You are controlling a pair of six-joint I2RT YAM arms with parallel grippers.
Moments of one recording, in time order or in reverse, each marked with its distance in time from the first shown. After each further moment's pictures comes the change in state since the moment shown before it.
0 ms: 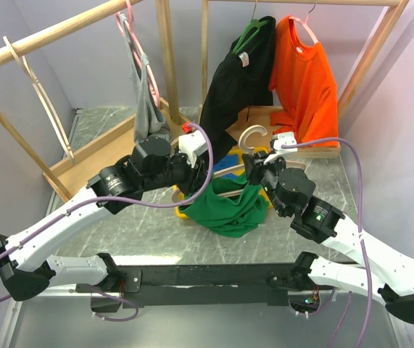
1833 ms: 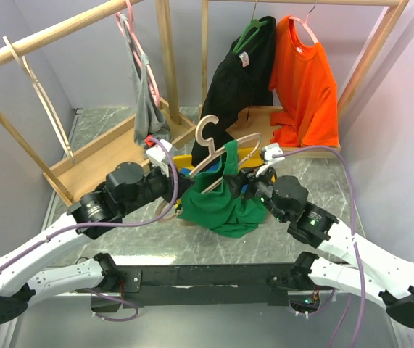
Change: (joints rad) left arm -0.003 -0.264 -0.314 0.211 -0.171 -0.212; right arm -0.021 -0.053 -0.145 0.037 -0.240 0.098
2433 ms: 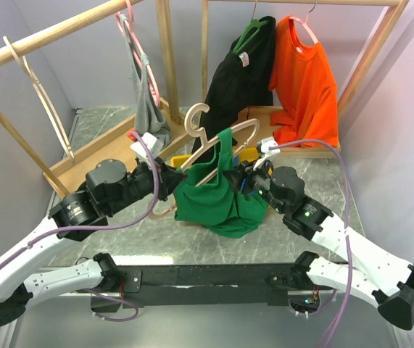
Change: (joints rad) left arm 0.000 -0.051 0.108 -0.090 -0.026 0.007; right arm -0.118 0.076 -0.003 0.040 -0.188 0.023
